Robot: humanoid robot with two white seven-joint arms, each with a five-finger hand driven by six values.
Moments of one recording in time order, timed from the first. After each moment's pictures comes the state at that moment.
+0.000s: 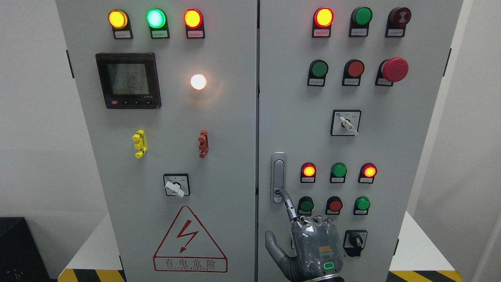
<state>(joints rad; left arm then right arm) -0.07 -0.11 0.00 0.00 0.08 -0.07 -0.06 -0.27 0.13 0.24 -1.73 1.43 0.03 -0.15</state>
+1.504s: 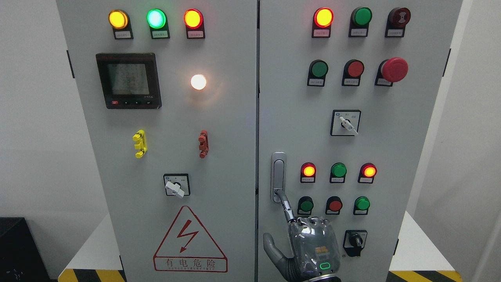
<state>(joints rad) -0.07 -0.11 0.00 0.00 0.08 -0.07 -0.06 -0.28 0.13 0.25 -1.70 1.46 0.05 -0.14</state>
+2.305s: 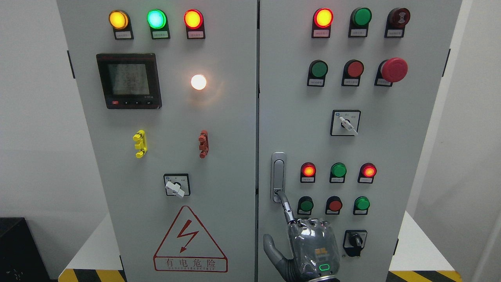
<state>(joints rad) -0.07 -0.11 0.00 0.00 0.08 -0.07 -0.06 -0.27 0.13 0.25 -1.69 1.47 0.06 -0.14</state>
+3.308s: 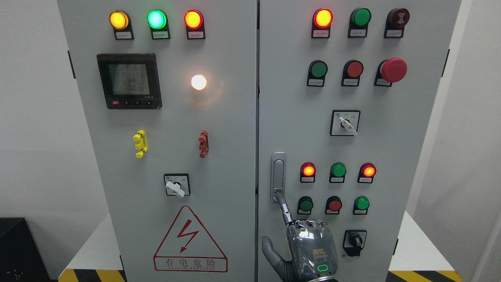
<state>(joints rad) -0.07 -0.11 0.00 0.00 0.08 -0.07 -0.06 -0.27 0.14 0.26 -1.70 1.47 0.06 -0.12</state>
